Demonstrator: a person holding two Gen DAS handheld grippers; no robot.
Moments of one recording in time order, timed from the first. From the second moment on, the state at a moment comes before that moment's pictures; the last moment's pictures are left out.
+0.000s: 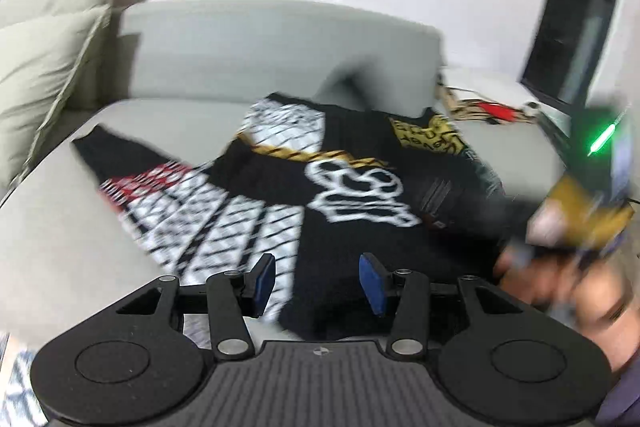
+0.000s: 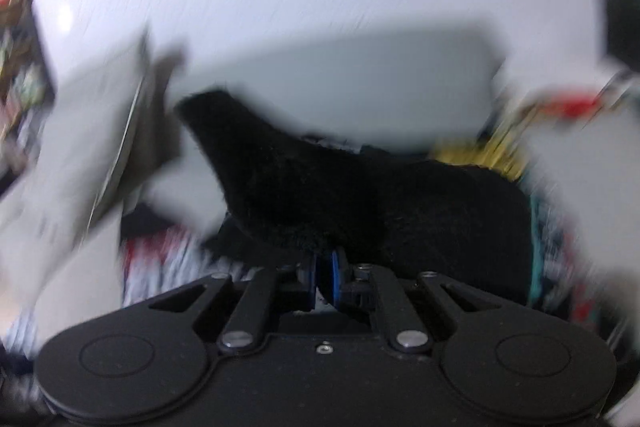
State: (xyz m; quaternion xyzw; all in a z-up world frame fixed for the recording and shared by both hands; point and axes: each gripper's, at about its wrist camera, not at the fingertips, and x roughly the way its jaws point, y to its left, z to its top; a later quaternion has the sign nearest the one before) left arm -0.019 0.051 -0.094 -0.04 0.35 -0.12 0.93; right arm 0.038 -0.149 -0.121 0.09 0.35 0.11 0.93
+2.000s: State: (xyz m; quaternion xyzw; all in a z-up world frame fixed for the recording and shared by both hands) left arm 0.082 -0.014 -0.181 0.09 0.44 -0.19 0.87; right arm 0.043 -0.298 -0.187 0.04 0.51 -0.11 0.85
